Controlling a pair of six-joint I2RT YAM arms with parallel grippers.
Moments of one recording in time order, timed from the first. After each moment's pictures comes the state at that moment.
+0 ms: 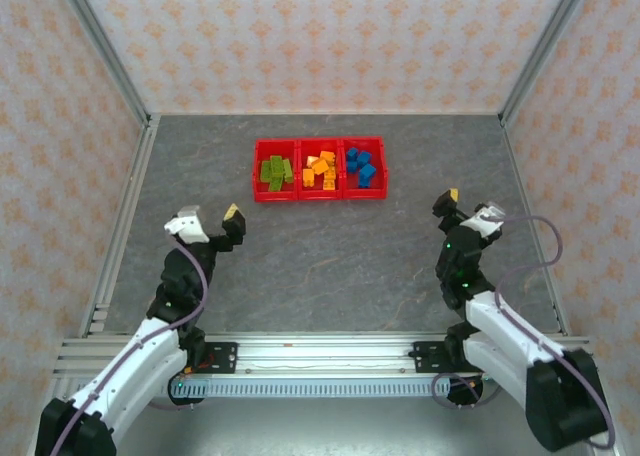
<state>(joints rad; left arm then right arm) -0.31 0.54 0.14 0.40 -0.33 -0.27 0.28 0.90 0.20 0.57 0.74 0.44</state>
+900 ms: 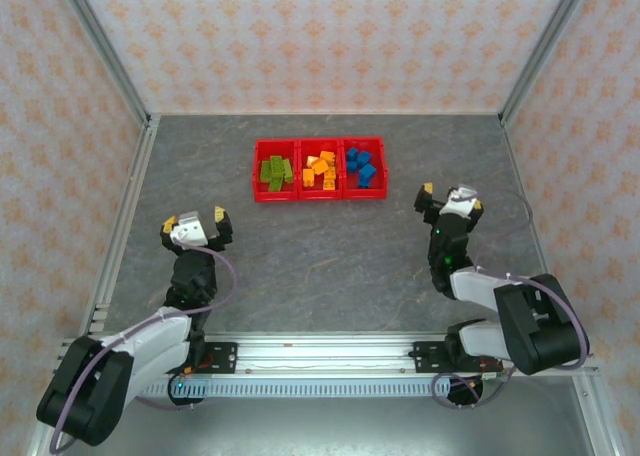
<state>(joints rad) -0.28 0.94 0.01 0.95 -0.60 -0.02 0.25 1.28 0.24 0.91 0.54 0.17</state>
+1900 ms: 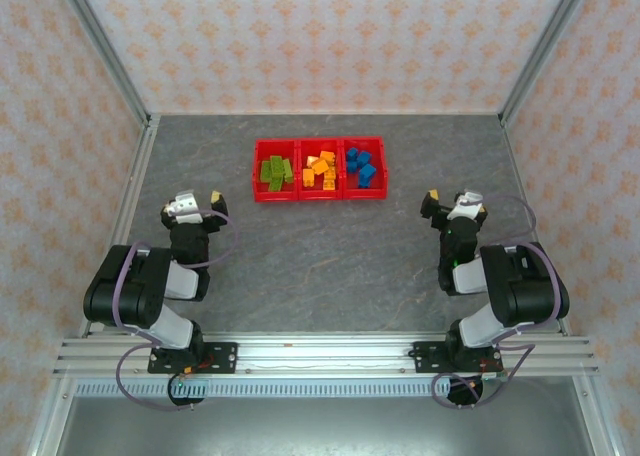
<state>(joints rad) 0.01 1.53 0.16 1.28 -0.26 -0.10 0.07 1.53 0.21 1.17 0.27 0.17</state>
